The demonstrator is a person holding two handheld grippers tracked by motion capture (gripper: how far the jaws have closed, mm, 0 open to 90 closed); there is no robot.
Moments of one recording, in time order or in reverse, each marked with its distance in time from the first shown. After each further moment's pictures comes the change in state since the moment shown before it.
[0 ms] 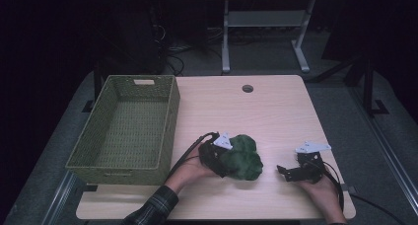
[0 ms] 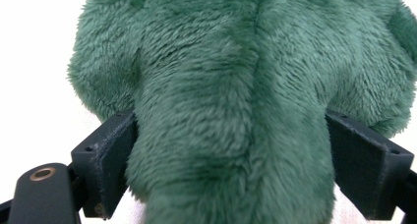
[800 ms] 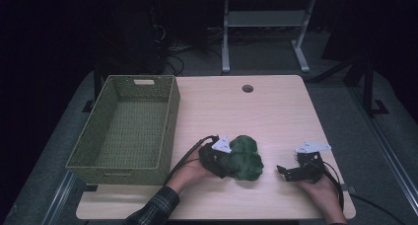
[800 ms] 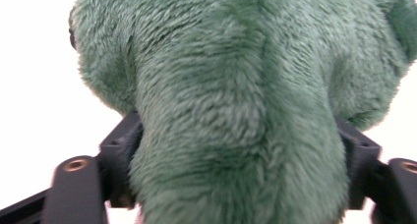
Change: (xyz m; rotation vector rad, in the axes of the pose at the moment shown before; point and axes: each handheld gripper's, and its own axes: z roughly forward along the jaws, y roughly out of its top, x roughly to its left) left arm -0.002 -0.011 0.005 -0.042 -0.016 0.034; right arm 0.000 0.000 0.000 0.000 0.001 -0.006
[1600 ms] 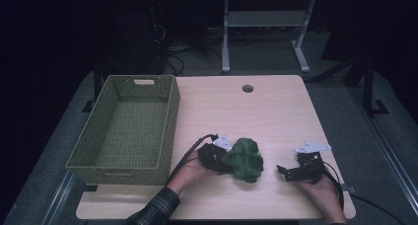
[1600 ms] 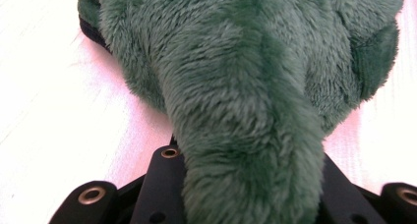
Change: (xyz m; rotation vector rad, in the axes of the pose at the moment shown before) left arm -0.004 0.010 -0.011 0.073 -0.029 -0.105; right arm 0.001 0.000 0.000 0.003 -0.003 0.010
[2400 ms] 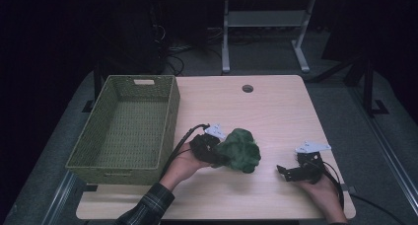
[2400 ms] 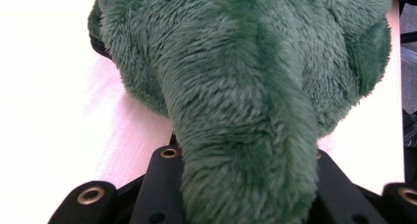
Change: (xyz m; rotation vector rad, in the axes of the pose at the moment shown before) left arm -0.001 0.021 -0.051 -0.032 0.027 -0.077; right arm 0.000 0.000 0.000 -0.001 0.000 0.002
